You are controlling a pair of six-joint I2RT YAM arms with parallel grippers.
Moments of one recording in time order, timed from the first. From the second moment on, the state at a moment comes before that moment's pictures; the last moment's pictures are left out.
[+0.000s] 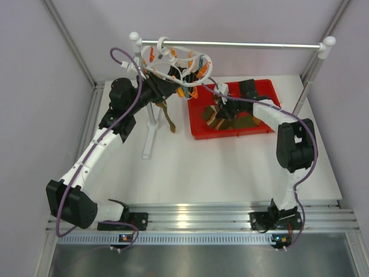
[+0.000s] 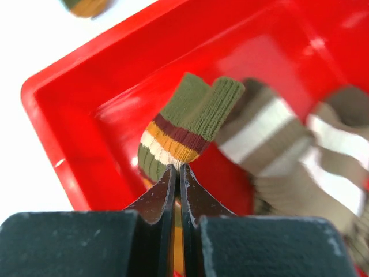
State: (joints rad) left arm -0.35 1.32 1.25 0.09 0.38 -0.83; right arm 0.25 1.92 1.45 -0.31 -0.69 -0.55
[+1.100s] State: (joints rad) left arm -0.35 1.32 1.25 0.09 0.38 -0.83; right arm 0.44 2.09 1.63 -0.59 -0.55 -1.01
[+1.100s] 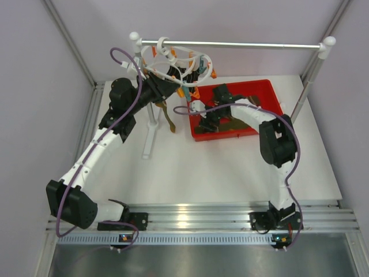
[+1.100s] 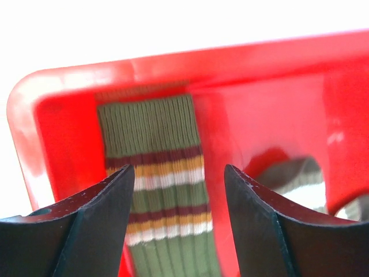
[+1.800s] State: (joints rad) left arm -0.35 1.32 1.25 0.09 0.37 -0.83; right arm 0.44 2.29 1.86 -0.68 -0.47 -1.12
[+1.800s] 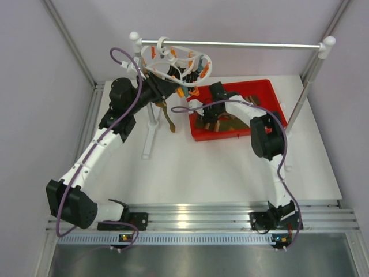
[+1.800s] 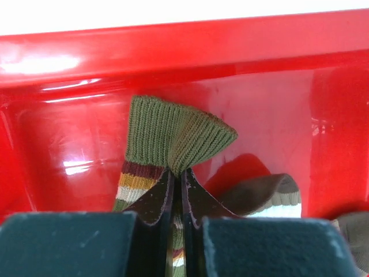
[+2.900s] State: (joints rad) left arm -0.34 1.33 1.25 0.09 0.36 -0.81; right arm 0.36 1.48 1.19 -0.29 -0.69 -0.92
